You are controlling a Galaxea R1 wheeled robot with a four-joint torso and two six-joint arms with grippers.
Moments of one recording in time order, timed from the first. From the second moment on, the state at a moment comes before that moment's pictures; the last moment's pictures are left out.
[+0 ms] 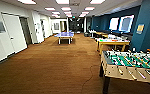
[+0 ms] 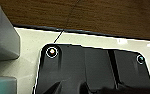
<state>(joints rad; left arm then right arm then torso) 1.45 3.02 -2.74 -0.08 -0.18 -0.02 -1.50 3.05 -2.76 0.02 0.04 0.06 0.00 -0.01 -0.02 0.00</state>
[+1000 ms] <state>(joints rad) 1.46 3.02 -2.74 -0.08 -0.18 -0.02 -1.50 3.05 -2.76 0.02 0.03 0.06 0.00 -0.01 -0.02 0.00</state>
